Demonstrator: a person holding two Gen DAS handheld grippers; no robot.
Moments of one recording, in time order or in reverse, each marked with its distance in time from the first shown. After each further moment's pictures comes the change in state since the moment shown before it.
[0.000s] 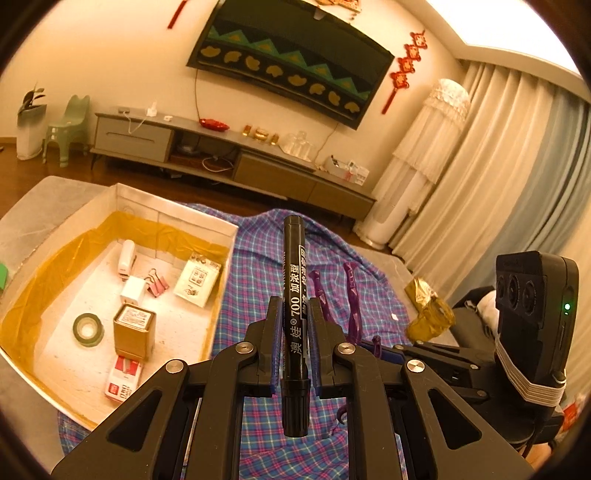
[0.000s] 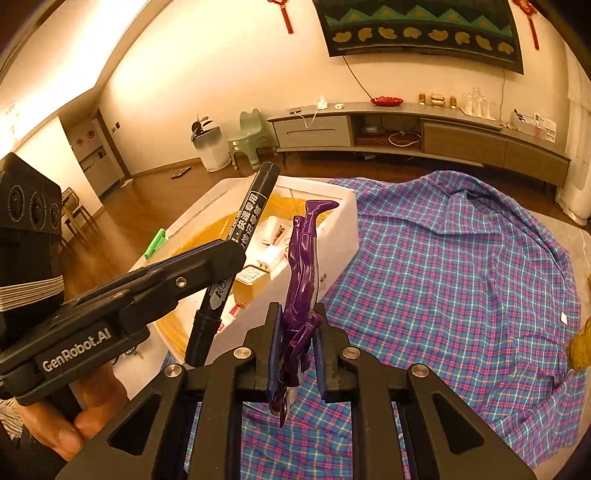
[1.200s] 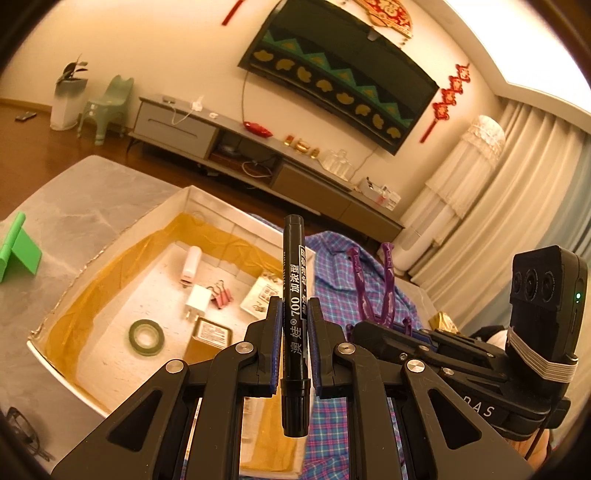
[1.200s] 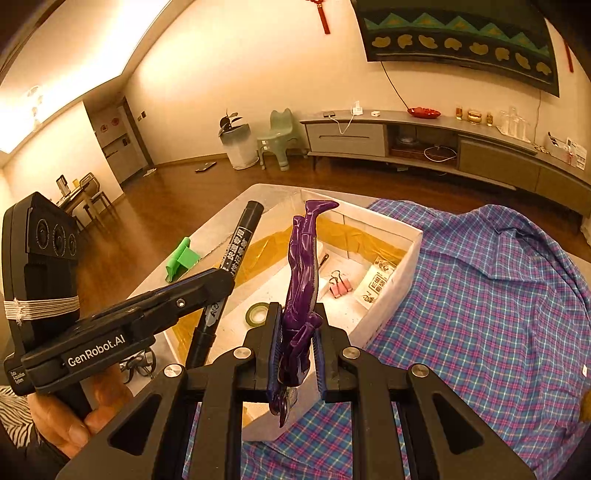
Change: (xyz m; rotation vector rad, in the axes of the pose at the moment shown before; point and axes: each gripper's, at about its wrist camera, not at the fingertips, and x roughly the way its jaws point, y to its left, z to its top) left arm -0.017 0.095 0.019 -0.156 -0.039 0.073; right arm 0.050 0.047 0.047 -0.080 0.001 0.080
